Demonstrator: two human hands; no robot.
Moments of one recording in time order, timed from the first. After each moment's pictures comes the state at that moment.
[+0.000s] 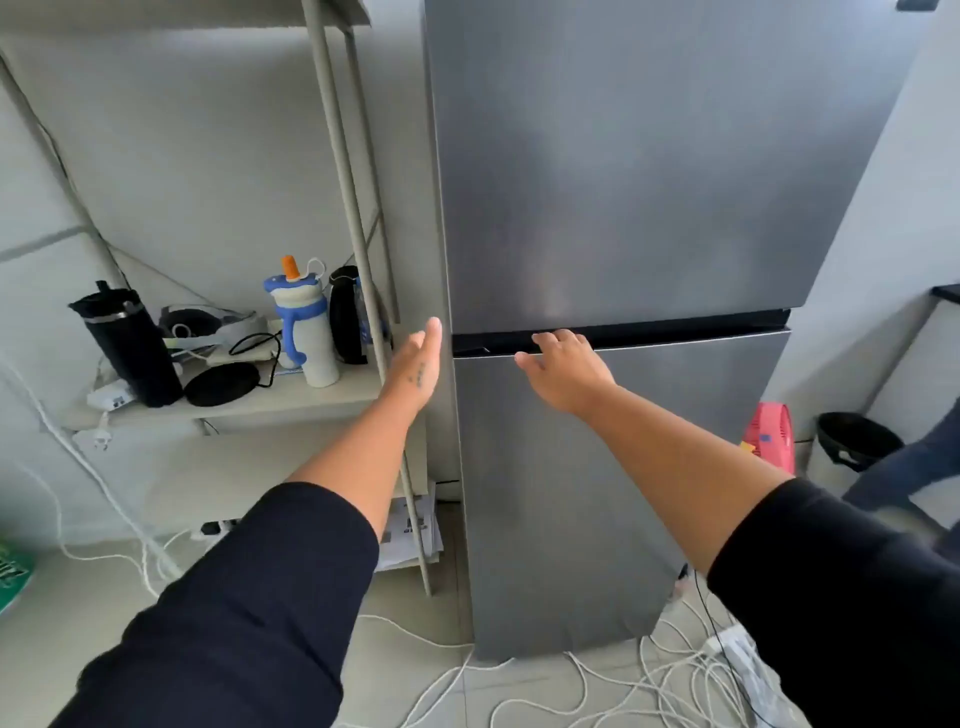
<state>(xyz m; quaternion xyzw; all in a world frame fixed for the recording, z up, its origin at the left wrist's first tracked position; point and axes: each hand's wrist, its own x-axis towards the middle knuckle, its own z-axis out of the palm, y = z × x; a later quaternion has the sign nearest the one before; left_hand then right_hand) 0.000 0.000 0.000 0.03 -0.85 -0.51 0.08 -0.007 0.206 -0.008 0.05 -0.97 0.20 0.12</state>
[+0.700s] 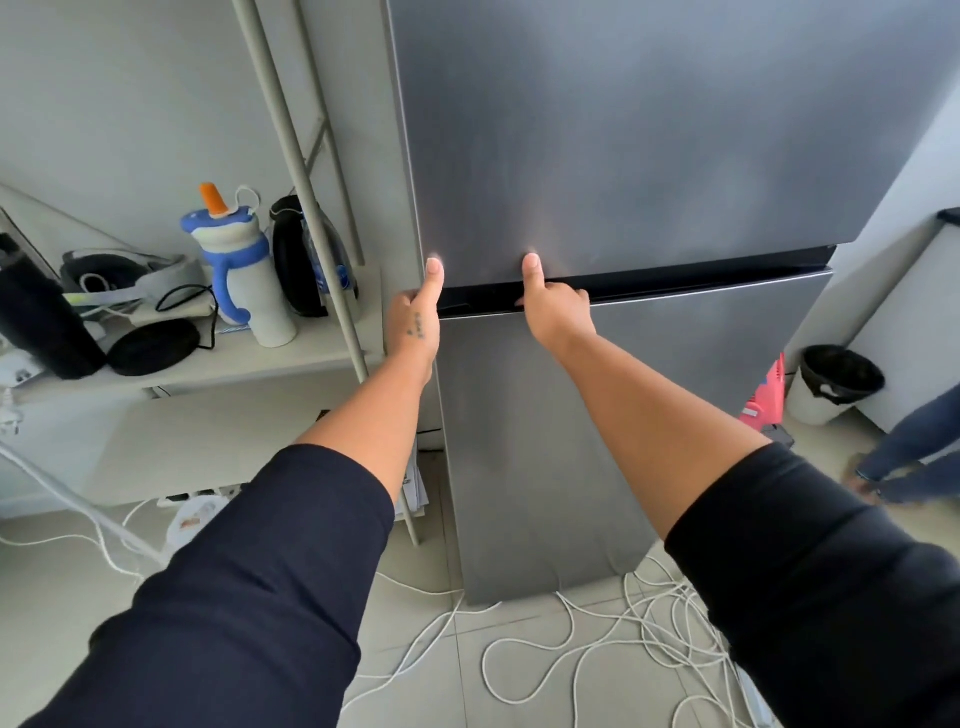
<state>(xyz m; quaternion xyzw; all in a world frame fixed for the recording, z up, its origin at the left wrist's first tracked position) -0.085 0.031 -0.042 0.11 -0.73 -0.66 0.08 -0.092 0.193 -0.037 -0.14 -0.88 0.44 0.02</state>
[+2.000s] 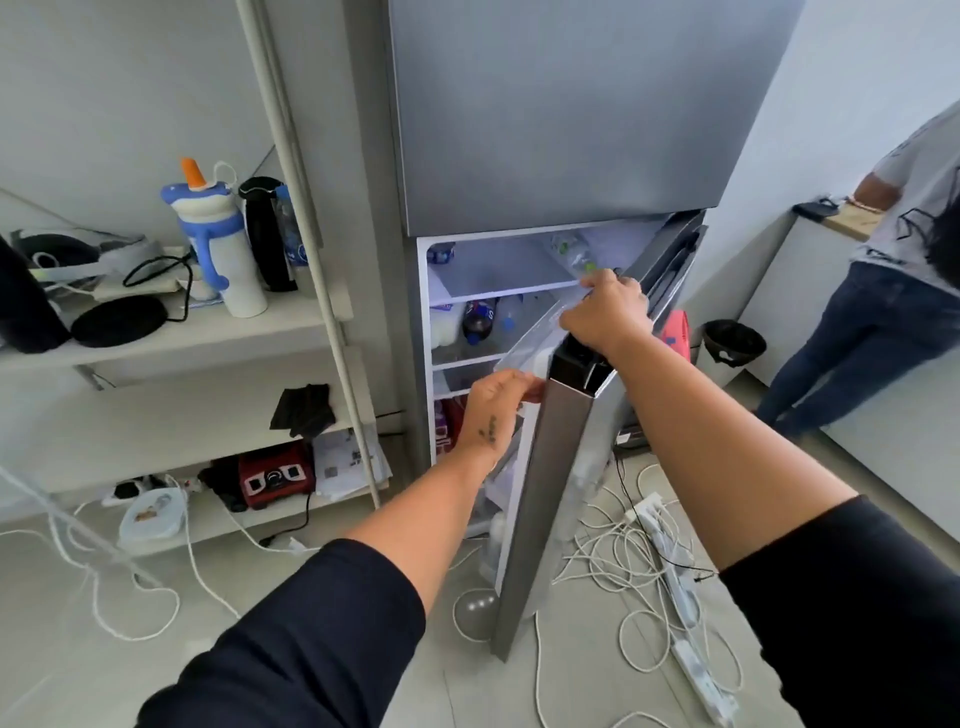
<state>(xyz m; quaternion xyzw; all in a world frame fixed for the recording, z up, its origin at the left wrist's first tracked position) 0.133 0.080 -0.113 -0.10 -0.65 -0.75 -0.08 0.104 0.226 -0.009 -0.24 -0.93 0.26 0.11</state>
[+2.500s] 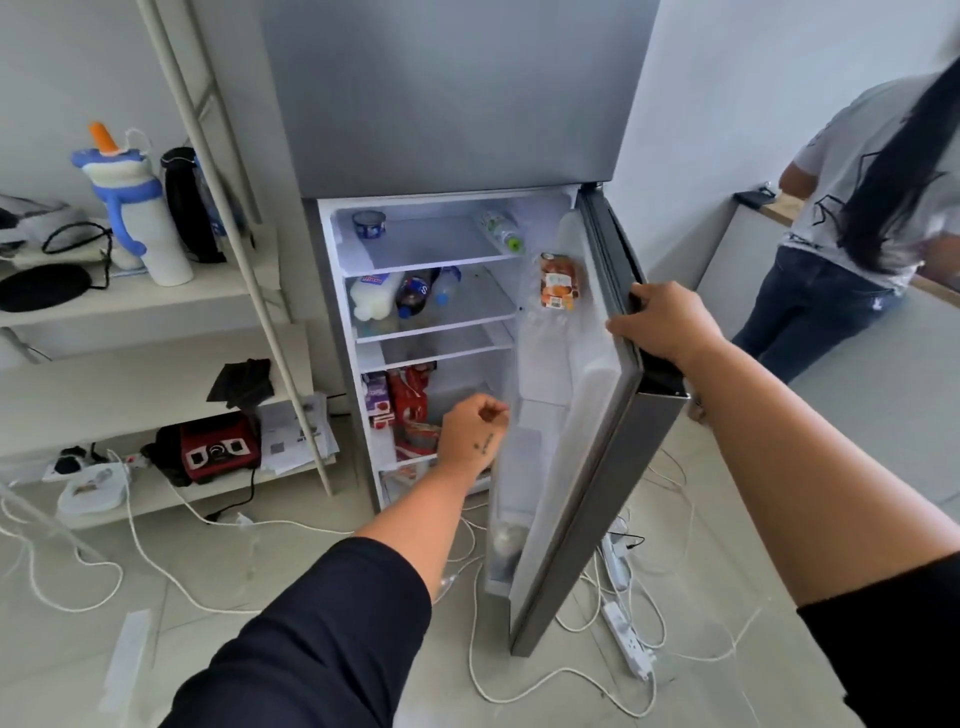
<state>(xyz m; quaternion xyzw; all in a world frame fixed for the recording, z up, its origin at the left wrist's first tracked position) 0.229 0.200 -0.169 -0.08 -0.84 -0.54 -0.02 0.257 0.413 0.001 -0.20 -0.95 0.21 0.09</state>
